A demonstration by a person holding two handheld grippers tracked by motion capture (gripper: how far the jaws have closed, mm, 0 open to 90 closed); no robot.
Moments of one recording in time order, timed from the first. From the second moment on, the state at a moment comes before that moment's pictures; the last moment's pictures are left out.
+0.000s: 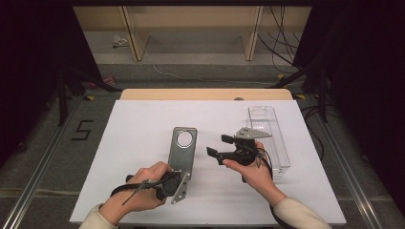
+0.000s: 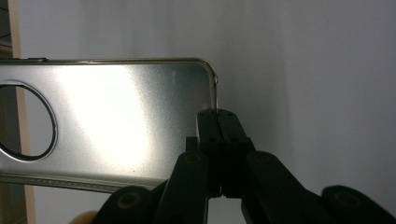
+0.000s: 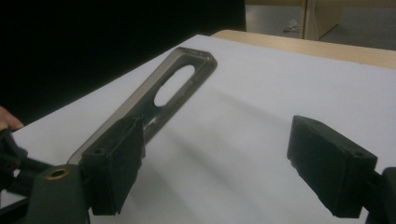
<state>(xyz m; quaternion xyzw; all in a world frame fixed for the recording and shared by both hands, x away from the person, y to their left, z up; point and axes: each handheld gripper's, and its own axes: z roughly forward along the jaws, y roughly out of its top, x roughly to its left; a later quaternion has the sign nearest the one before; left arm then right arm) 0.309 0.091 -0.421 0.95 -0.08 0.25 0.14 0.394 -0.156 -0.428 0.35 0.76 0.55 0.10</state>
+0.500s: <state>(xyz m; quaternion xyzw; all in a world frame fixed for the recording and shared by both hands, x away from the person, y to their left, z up) 0.309 0.079 -0.425 0.95 -0.10 0.25 0.14 0.416 -0.133 -0.432 0.37 0.76 0.52 0.06</state>
